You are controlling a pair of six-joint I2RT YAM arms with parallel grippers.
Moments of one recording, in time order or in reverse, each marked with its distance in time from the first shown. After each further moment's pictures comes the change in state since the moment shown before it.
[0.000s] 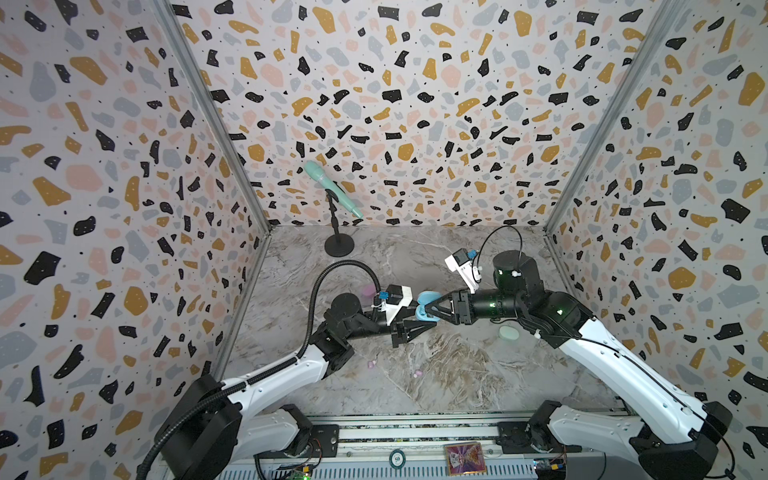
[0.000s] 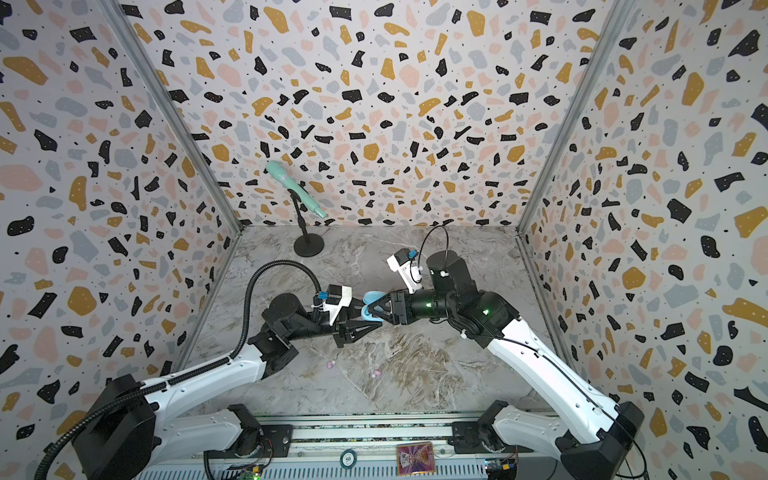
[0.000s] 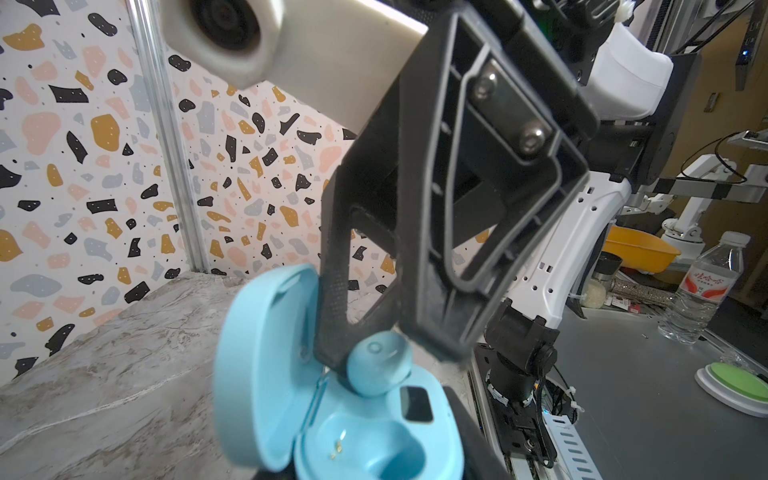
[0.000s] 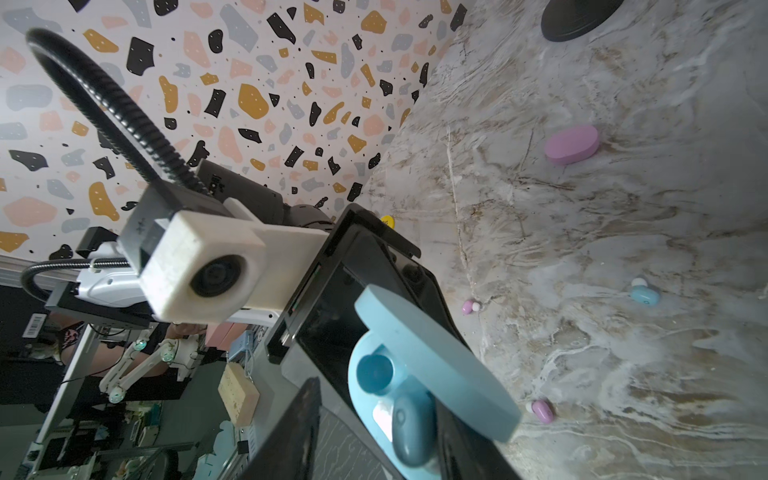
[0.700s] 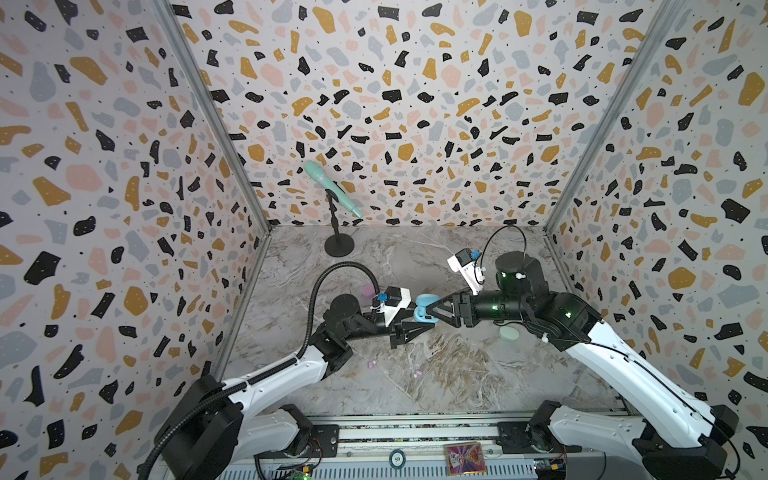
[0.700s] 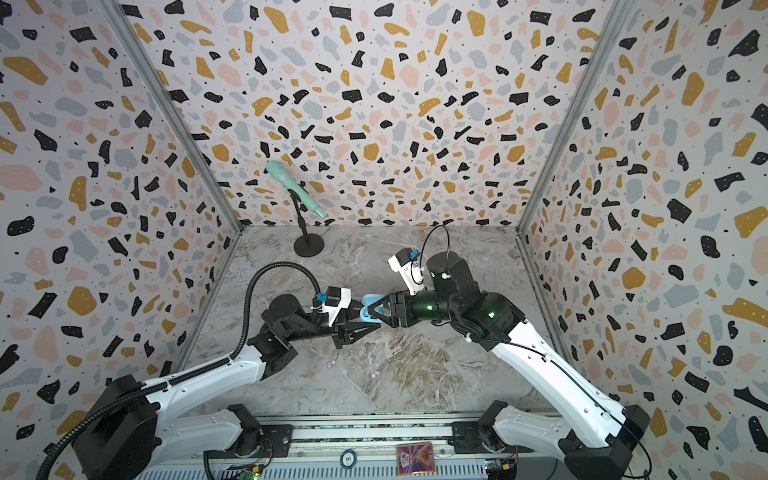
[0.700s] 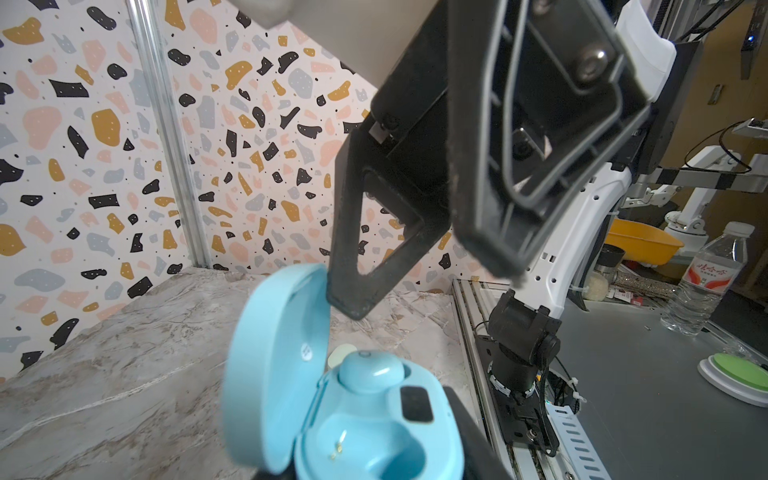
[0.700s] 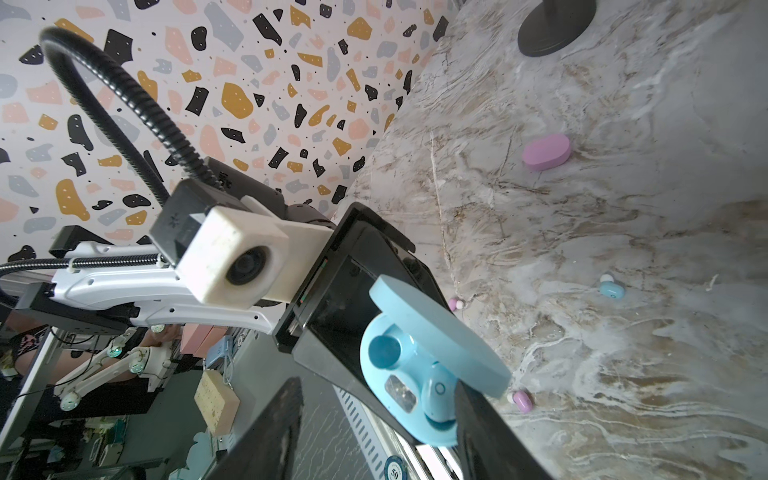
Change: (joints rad) left arm 0.024 -0.003 -0.025 0.011 0.019 0.015; right arm 0.043 -0.026 0.036 -0.060 0.079 -0.016
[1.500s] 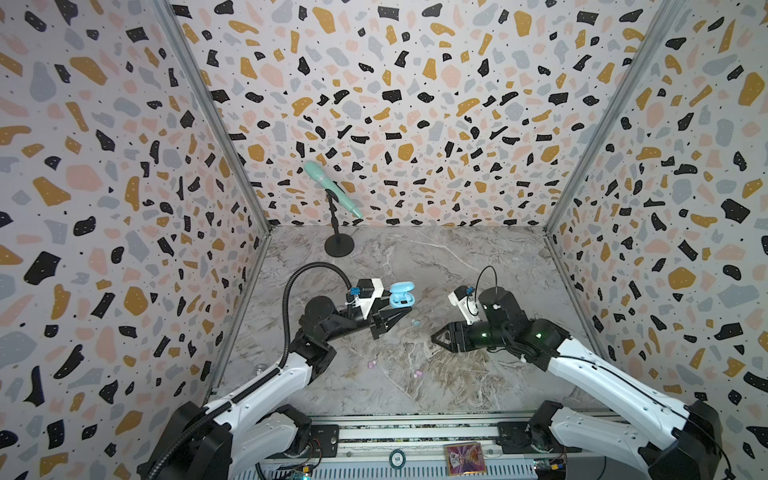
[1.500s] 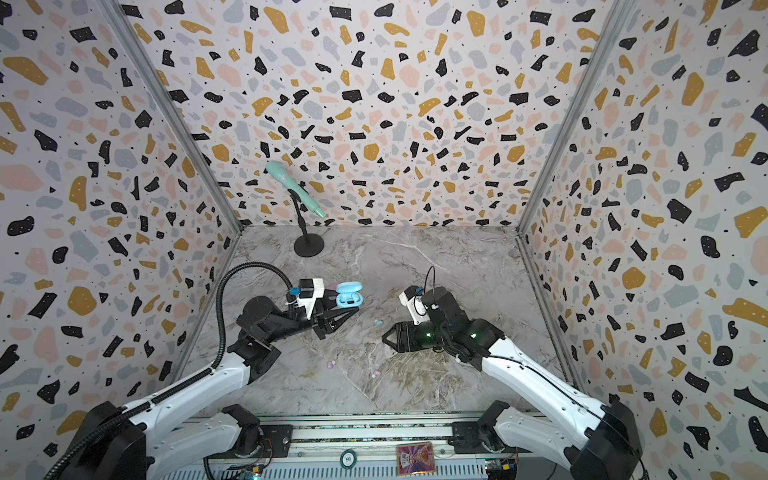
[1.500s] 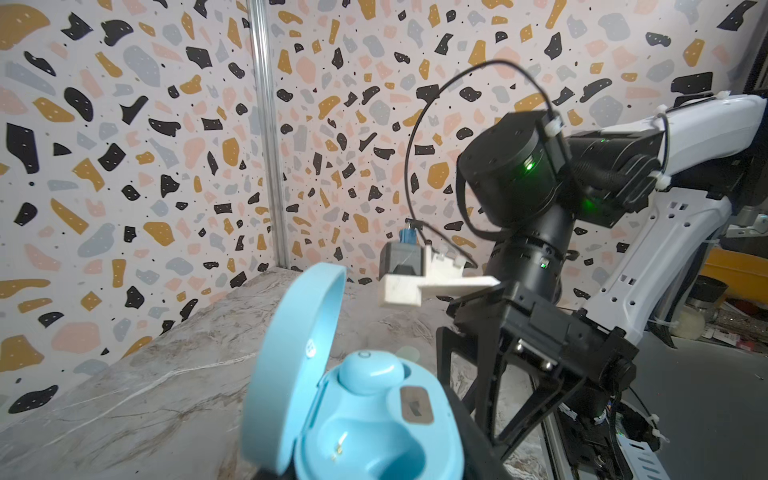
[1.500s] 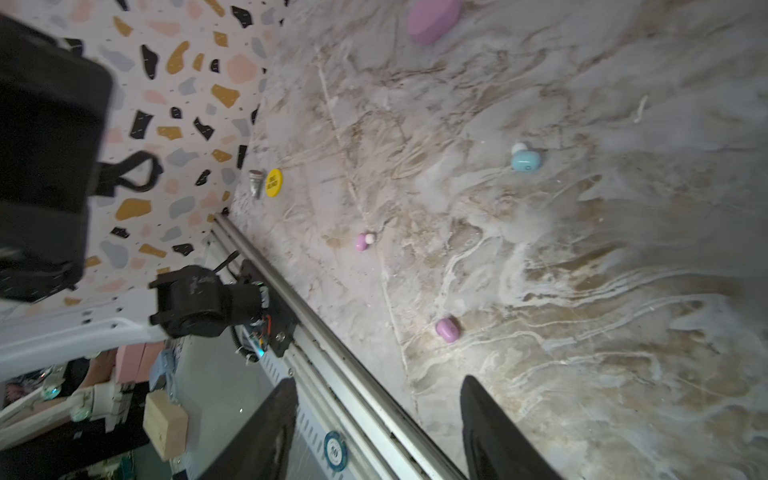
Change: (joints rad) left arm 0.182 -0.125 -0.076 0.015 -0.054 -0.031; right arm -0.032 -0.009 -0.439 0.166 0.095 0.078
